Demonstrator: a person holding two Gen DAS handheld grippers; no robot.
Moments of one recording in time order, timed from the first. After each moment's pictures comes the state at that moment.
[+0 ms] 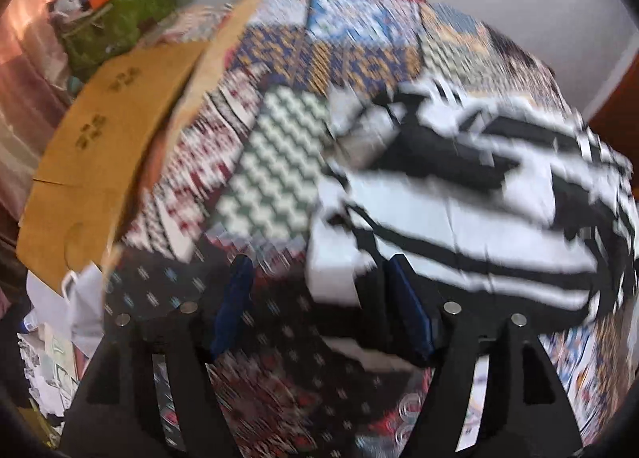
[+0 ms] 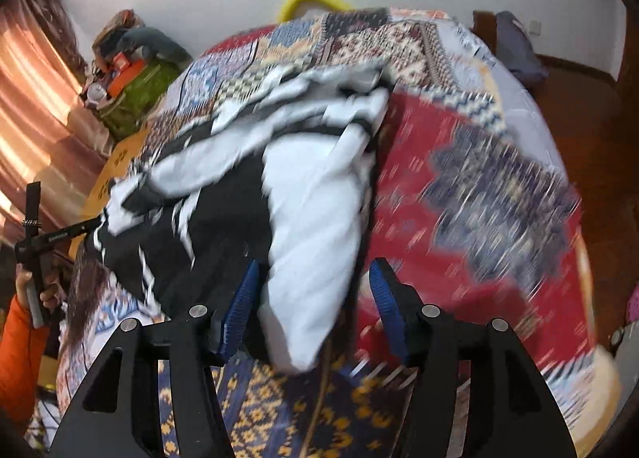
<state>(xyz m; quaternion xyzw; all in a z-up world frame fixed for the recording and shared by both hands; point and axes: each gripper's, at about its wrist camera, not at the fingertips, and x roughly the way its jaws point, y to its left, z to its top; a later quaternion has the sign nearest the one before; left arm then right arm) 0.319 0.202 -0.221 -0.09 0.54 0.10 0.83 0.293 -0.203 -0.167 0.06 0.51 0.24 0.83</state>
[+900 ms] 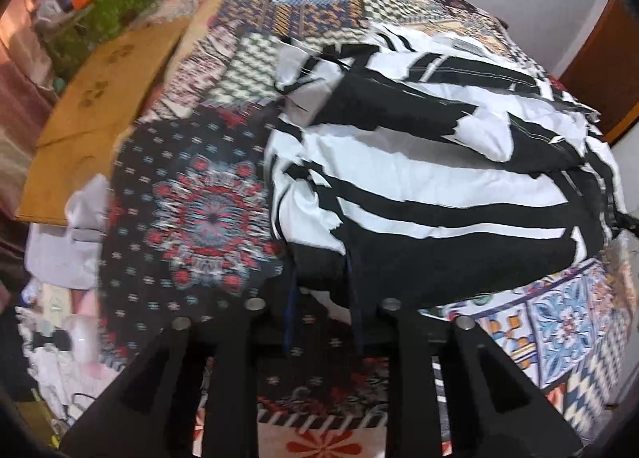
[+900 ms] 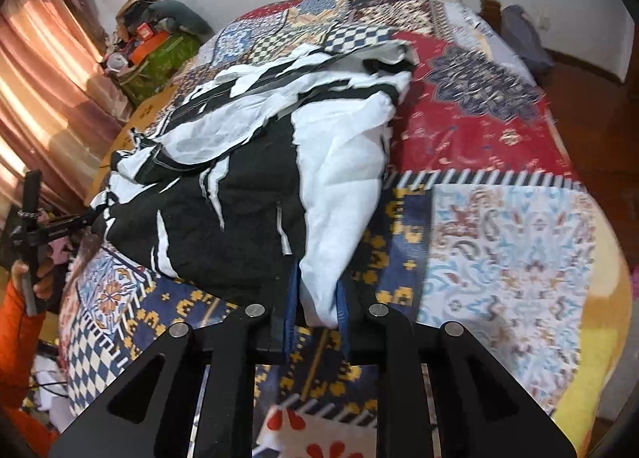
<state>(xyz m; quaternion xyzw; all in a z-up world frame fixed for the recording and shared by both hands) 0.192 0.156 -0.202 -0.06 0.55 0.06 0.83 0.209 -0.218 -0.164 0.03 0.52 0.26 0.81</state>
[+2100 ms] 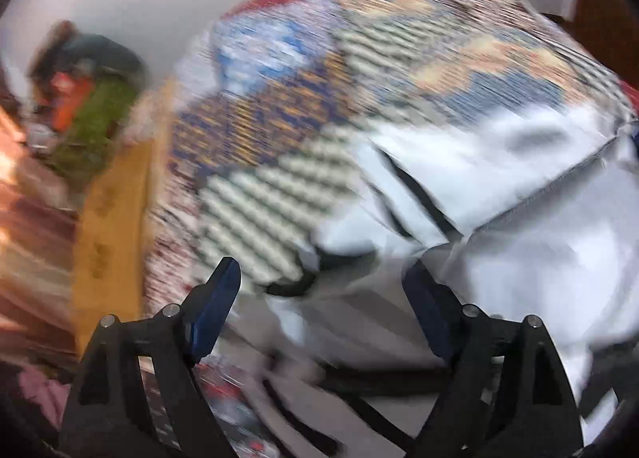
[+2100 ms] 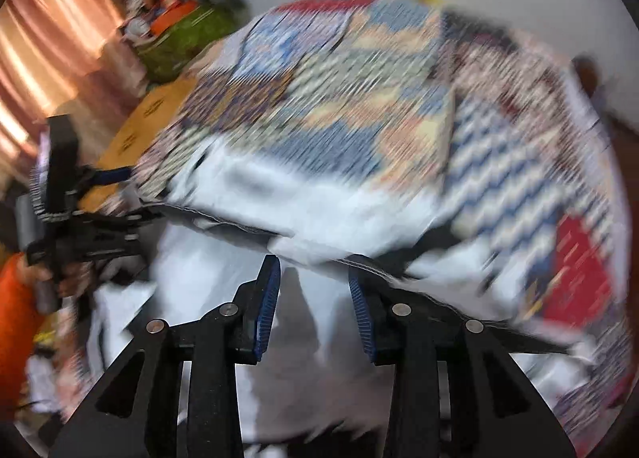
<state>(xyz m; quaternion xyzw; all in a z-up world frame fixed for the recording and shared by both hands) 0.416 0.132 -0.215 0.13 0.53 0.10 0.83 0.378 -0.079 -0.164 -0.04 0.51 0.31 0.80</state>
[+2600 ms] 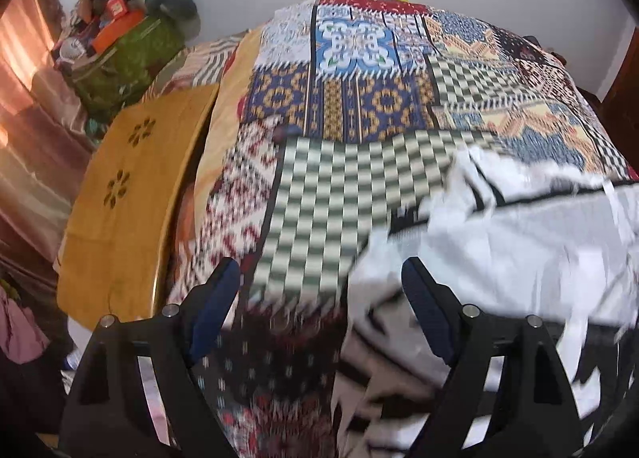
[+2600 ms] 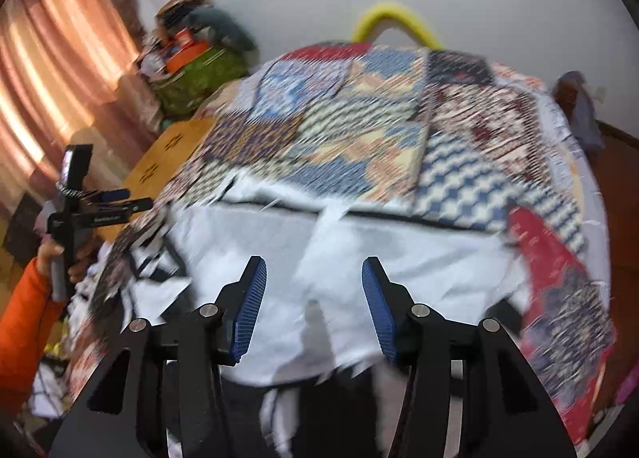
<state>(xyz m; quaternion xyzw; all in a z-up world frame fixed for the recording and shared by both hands) 0.350 0.212 -0.181 -0.02 0.53 0.13 0.84 0.327 -0.107 -0.124 0.00 0.47 0.35 0.81</state>
